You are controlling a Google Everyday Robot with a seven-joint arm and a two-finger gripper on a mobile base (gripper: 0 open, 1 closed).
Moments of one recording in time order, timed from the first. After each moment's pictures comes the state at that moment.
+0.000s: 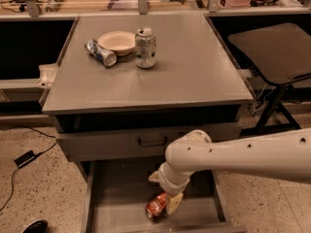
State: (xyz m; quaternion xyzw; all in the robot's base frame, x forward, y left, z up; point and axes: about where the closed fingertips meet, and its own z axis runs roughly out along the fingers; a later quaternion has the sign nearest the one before) arm 0.434 -0.039 0.519 -0.85 0.51 0.07 0.11
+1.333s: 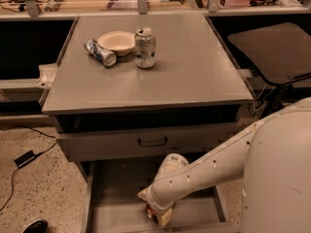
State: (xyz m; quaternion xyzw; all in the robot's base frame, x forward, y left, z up) arm 0.412 -0.006 0.431 -0.89 0.44 0.04 0.11
